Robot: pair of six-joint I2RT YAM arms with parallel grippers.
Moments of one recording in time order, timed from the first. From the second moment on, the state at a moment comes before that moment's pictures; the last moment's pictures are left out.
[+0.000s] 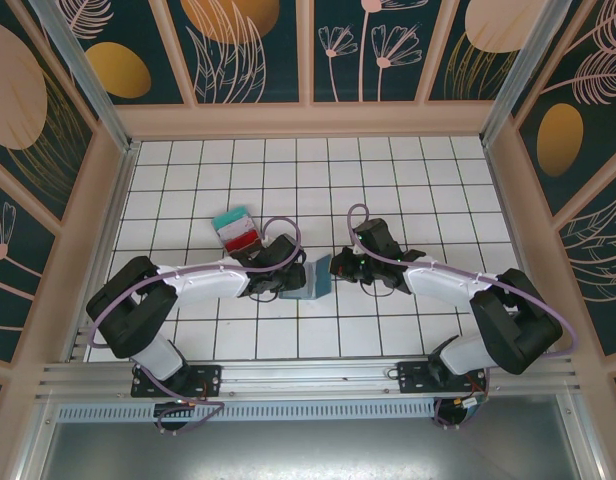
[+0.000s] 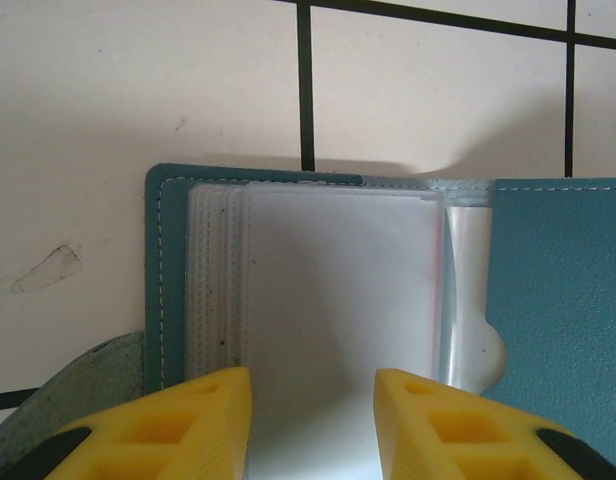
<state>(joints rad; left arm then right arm) -0.85 1.61 0.82 -0.25 -0.07 -0.91 0.64 1.41 0.64 -0.07 -0.36 0.86</state>
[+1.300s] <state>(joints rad) -0.85 1.59 0.81 -0.09 0.15 -0.85 0.64 1.41 0.64 -0.07 -0.36 0.86</state>
